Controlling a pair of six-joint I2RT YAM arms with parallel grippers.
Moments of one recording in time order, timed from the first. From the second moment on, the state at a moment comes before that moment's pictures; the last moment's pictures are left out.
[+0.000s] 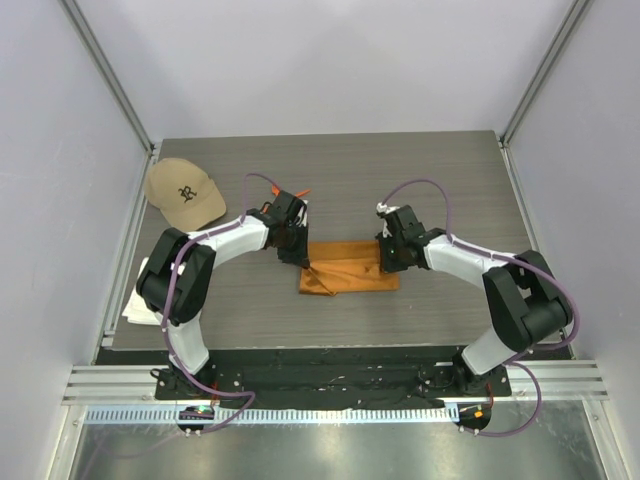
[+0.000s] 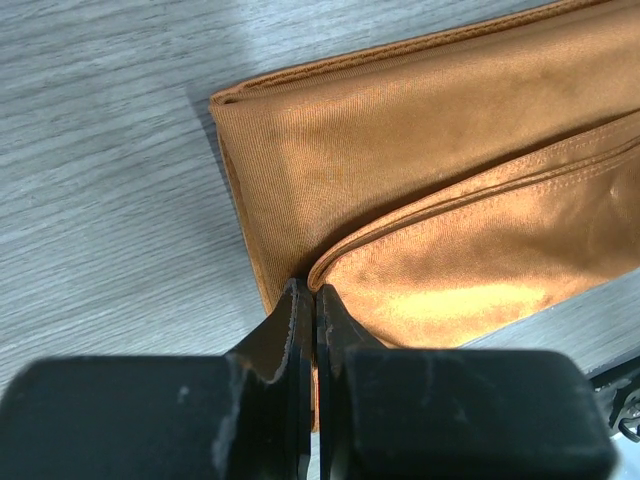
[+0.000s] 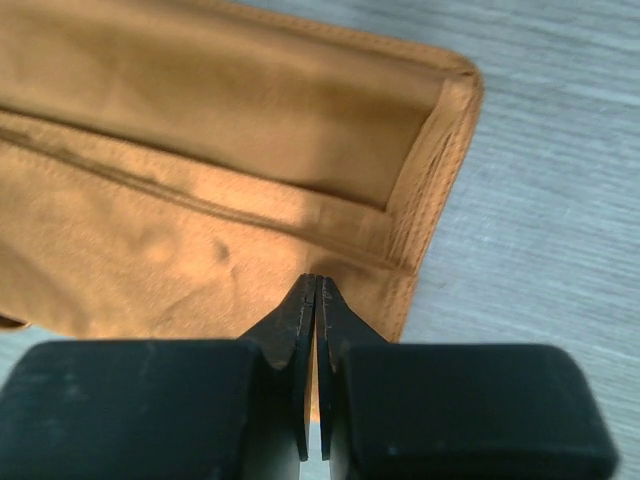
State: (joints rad) left arm -0.55 1.82 1.15 -0.43 0.20 -0.47; right arm 0.46 1.55 0.83 -0.30 -0.03 0.26
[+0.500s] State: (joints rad) left arm -0.55 1.82 1.13 -0.40 0.19 -0.48; right arm 0.40 1.65 0.90 -0.27 0.01 0.32
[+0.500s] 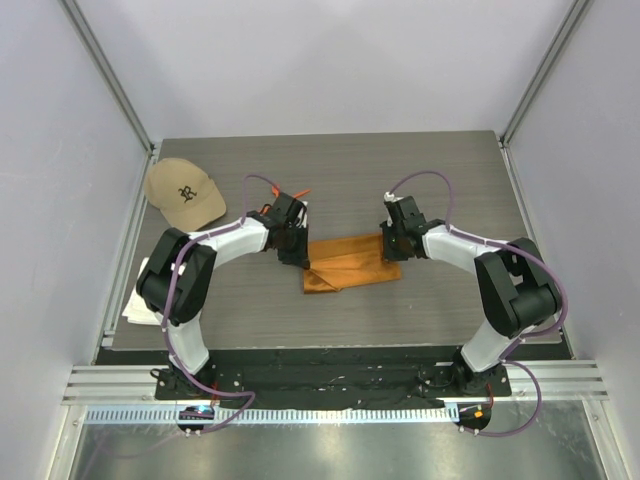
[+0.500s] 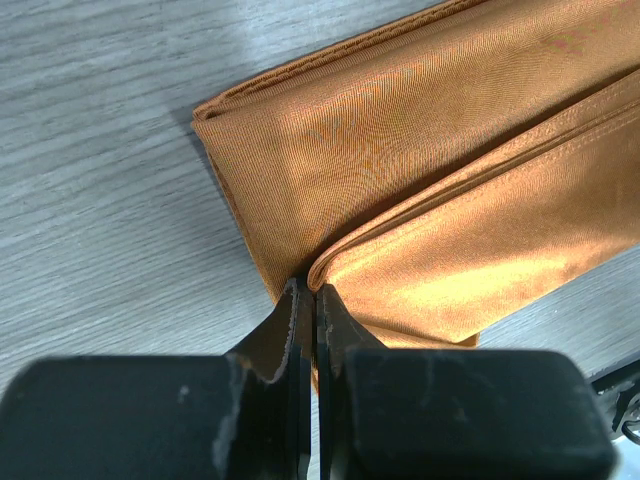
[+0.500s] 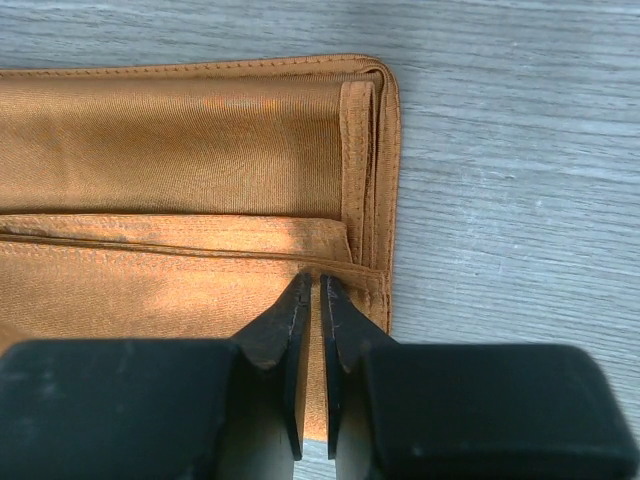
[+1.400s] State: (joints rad) left arm -0.54 1.54 0.94 -0.28 0.36 -0.58; right arm 0.56 1.55 0.96 -0.18 -0.26 0.43
